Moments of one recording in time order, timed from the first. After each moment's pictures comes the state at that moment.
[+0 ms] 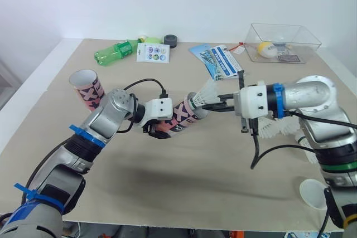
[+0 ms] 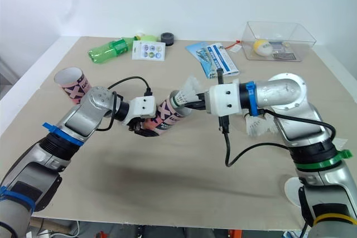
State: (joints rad) left arm -0.84 0.53 -0.46 0.15 0.08 0.42 -1.24; right arm -0.76 -0.83 0.21 -0.06 0.16 -0.15 1.25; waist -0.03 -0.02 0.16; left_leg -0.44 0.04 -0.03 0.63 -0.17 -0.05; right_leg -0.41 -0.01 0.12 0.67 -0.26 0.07
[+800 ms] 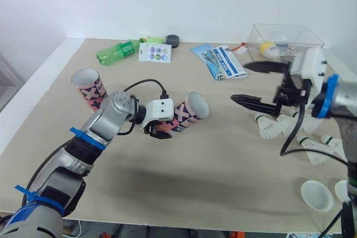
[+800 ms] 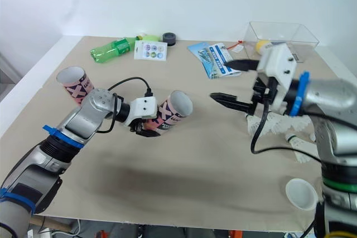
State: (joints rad) left arm -0.83 0.53 -0.45 0.13 0.08 0.44 -1.23; right arm -0.34 -0.86 -0.32 -0.32 0.54 0.56 0.91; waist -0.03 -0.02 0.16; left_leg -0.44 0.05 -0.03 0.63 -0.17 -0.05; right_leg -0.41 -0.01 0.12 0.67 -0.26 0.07
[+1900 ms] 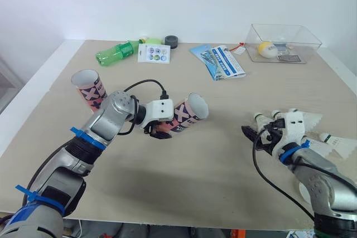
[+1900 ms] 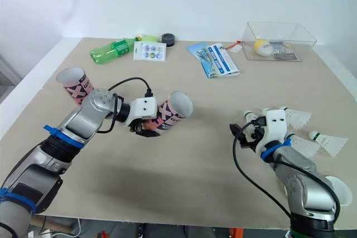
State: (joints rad) left arm -0.82 0.53 -0.45 0.13 0.08 0.43 -1.22; right arm -0.12 -0.50 -0.32 -0.29 0.45 0.78 0.33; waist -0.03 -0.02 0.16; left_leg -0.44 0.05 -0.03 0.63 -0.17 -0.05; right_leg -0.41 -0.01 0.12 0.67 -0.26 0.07
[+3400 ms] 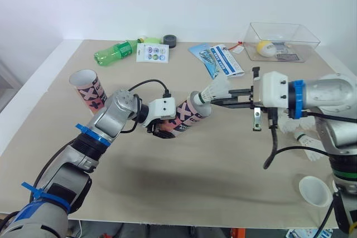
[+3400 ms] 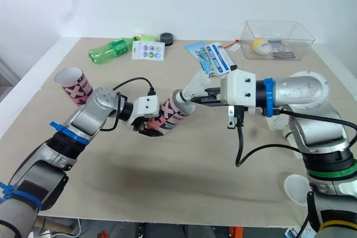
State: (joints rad) left arm -0.86 0.47 -0.44 0.23 0.07 0.37 -1.26; right arm -0.69 -0.86 0.09 -0.16 0.30 0.06 1.26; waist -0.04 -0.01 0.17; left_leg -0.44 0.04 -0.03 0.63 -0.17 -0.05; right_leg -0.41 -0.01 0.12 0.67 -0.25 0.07
